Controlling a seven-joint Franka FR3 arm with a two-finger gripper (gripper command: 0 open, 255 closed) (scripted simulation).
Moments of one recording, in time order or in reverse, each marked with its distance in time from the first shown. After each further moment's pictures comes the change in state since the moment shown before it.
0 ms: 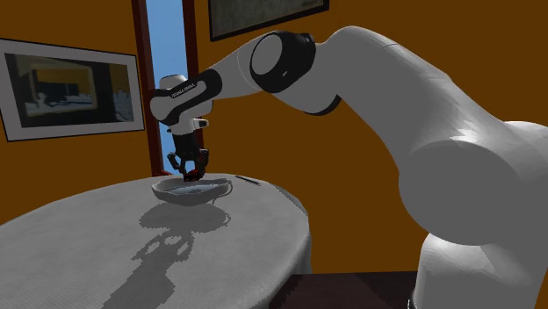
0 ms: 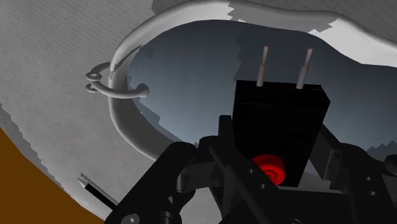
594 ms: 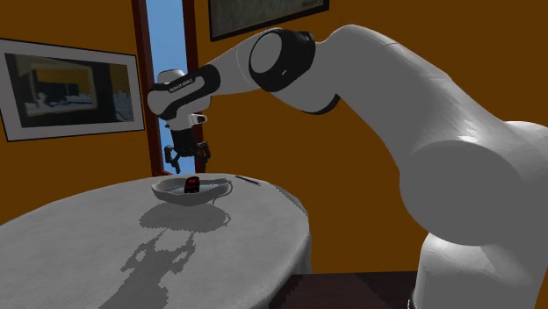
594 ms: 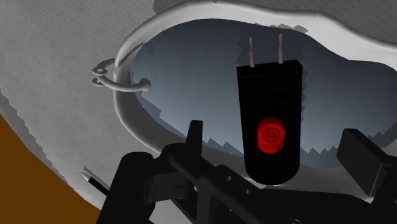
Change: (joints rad) arm 0.011 -0.006 0.003 0.031 0.005 -0.034 -0.004
